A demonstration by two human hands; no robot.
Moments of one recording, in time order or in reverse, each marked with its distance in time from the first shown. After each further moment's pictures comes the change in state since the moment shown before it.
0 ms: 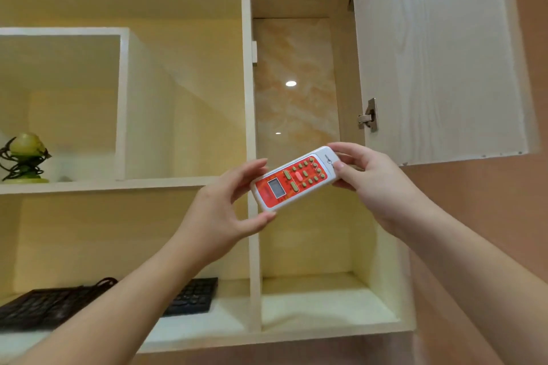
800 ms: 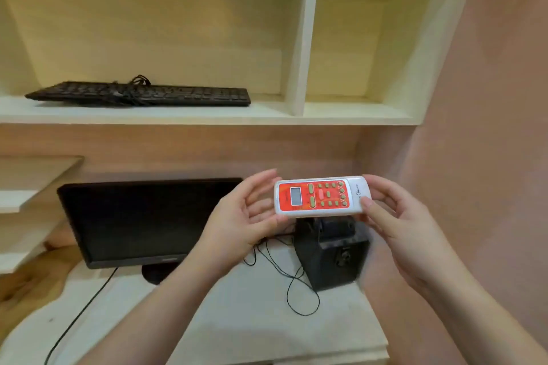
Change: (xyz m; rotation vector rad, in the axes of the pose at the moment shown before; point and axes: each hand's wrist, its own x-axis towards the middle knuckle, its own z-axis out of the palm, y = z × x) left_hand -0.304 -0.011 0.008 -0.627 -0.163 -0.796; right_hand -0.311 0.067 0.099 0.081 0.042 0.533
